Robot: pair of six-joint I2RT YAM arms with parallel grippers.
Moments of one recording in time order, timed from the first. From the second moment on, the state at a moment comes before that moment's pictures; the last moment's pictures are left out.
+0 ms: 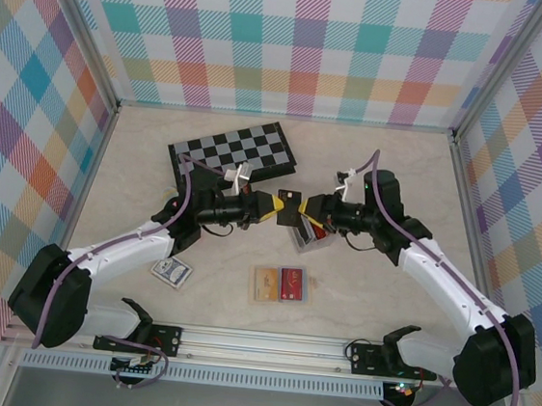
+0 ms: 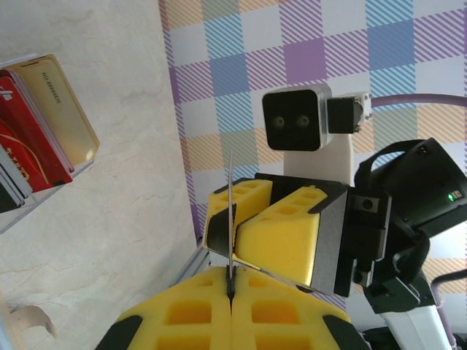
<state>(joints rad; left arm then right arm) -0.58 1.29 0.72 0.40 0.67 -1.24 0.46 1.18 0.87 -0.23 -0.72 0.92</state>
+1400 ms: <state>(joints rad) -0.76 1.36 0.67 -0.43 0.32 -0.93 0.82 1.21 0.70 -0.67 -0.12 0.82</state>
